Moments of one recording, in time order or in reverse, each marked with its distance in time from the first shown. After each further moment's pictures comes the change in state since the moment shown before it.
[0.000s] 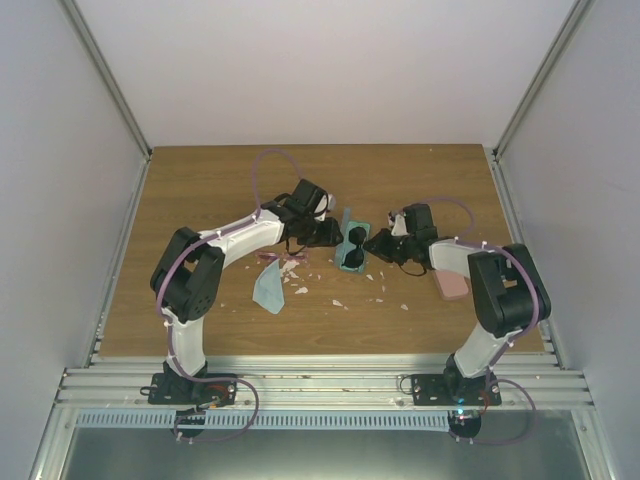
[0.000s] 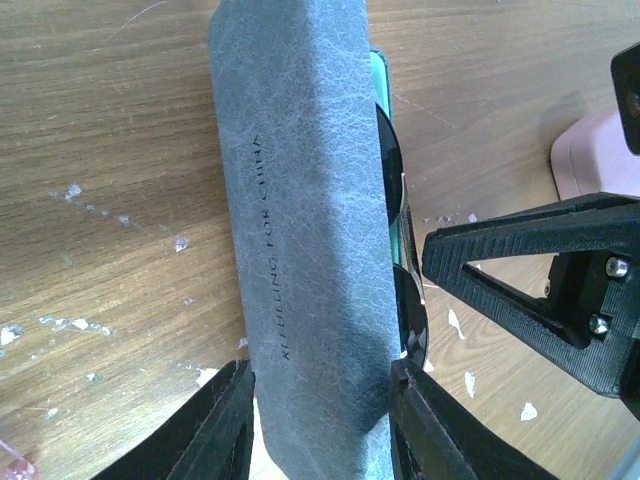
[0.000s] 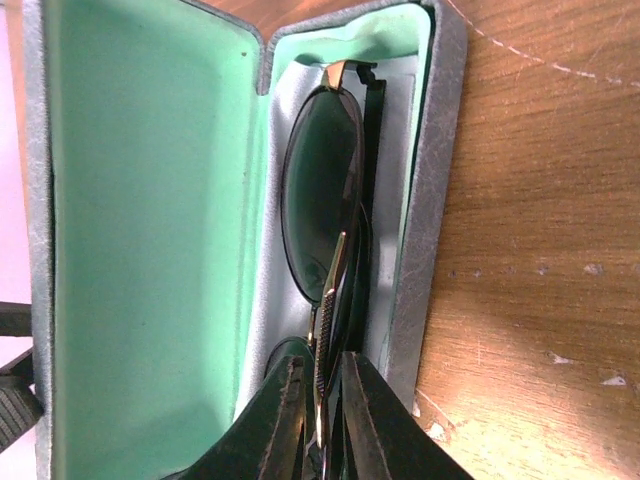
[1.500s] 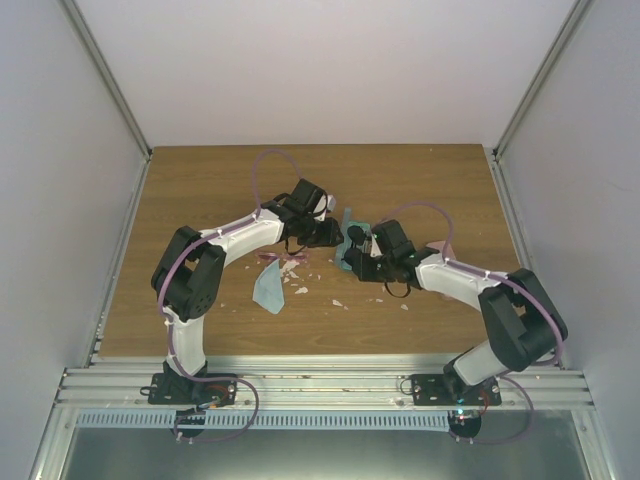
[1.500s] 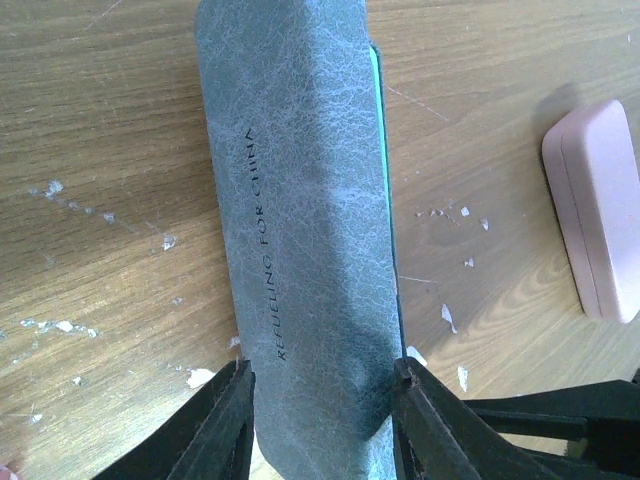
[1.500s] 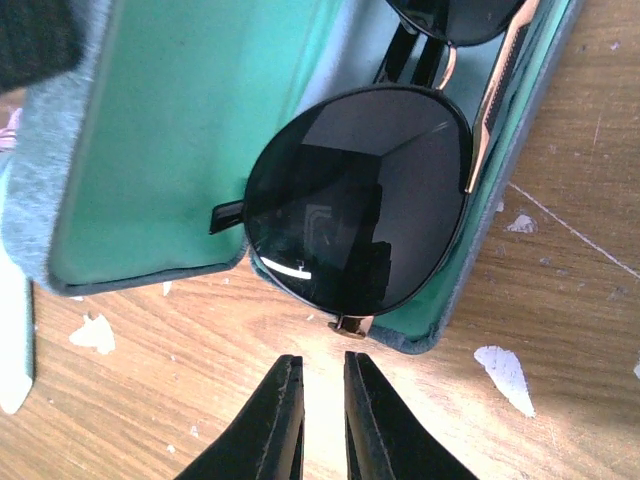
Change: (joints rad) left arm 0.008 0.011 0.001 0.003 0.036 0.006; right arm 0.283 -0.198 -0.042 -0.254 0.328 -0.130
